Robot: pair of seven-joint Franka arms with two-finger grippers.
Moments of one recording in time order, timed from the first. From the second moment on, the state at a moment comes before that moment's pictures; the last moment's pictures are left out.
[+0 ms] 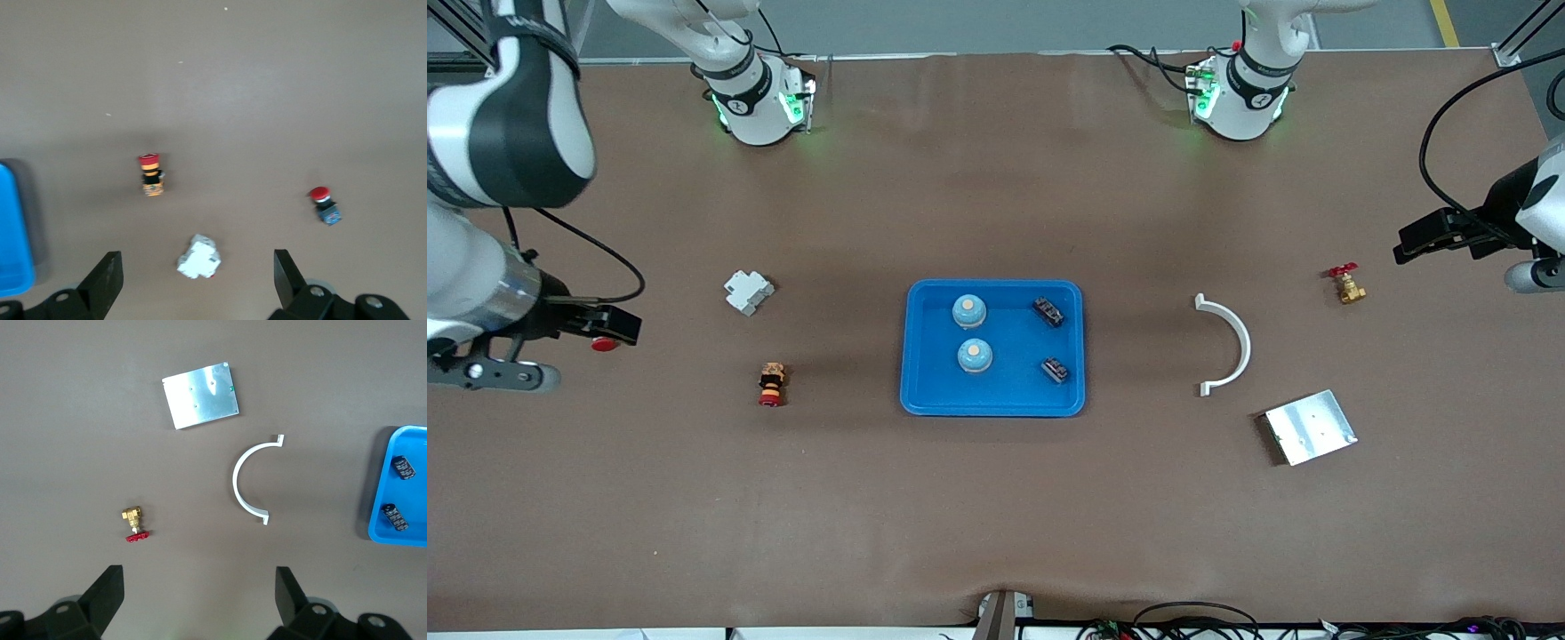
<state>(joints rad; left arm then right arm) 0.00 0.06 -0.01 -1.55 -0.03 1.55 -0.07 0.02 0.28 0.05 -1.37 -0.08 1.60 0.17</state>
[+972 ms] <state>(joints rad) 0.00 0.06 -0.01 -1.55 -0.03 1.55 -0.07 -0.07 0.06 0.05 -1.54 -0.05 1.67 0.09</state>
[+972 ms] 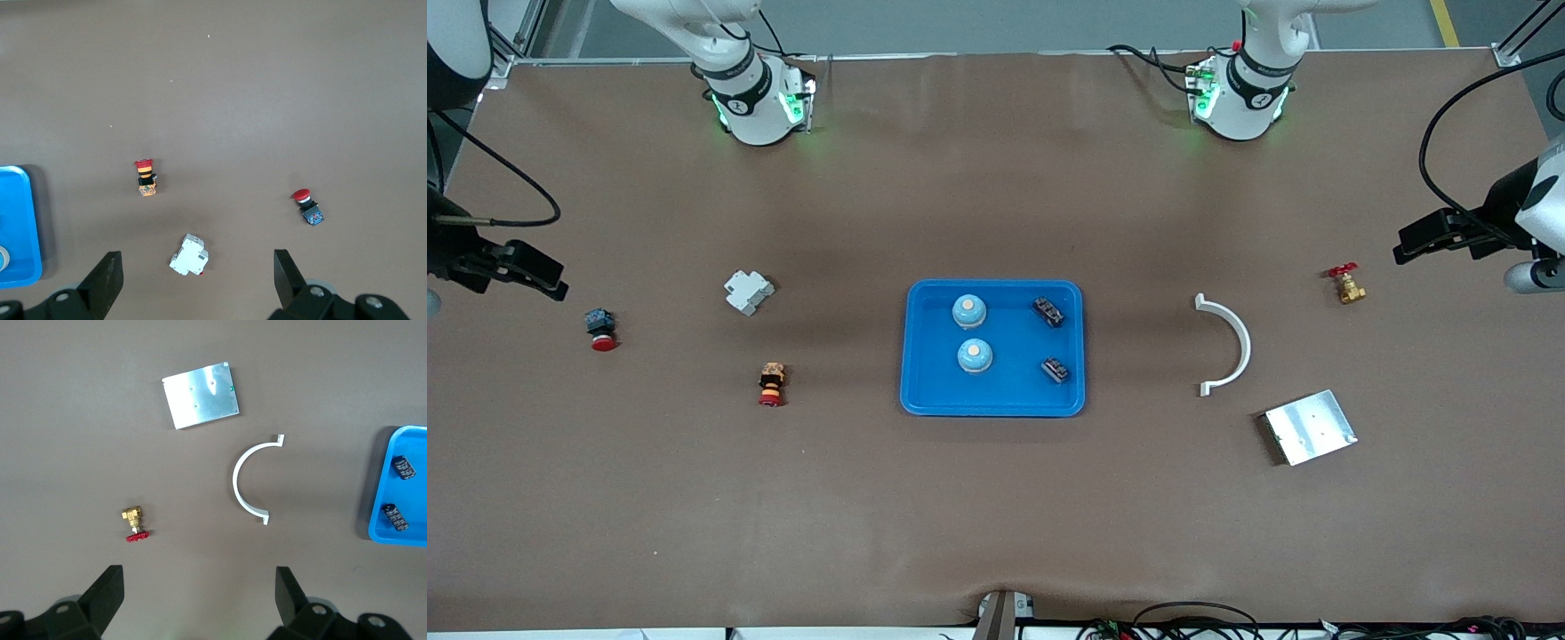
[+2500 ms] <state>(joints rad) 0.00 0.06 -0.01 -1.55 -0.03 1.55 -0.07 -0.09 -0.02 0.06 -1.56 0.03 1.57 0.08</state>
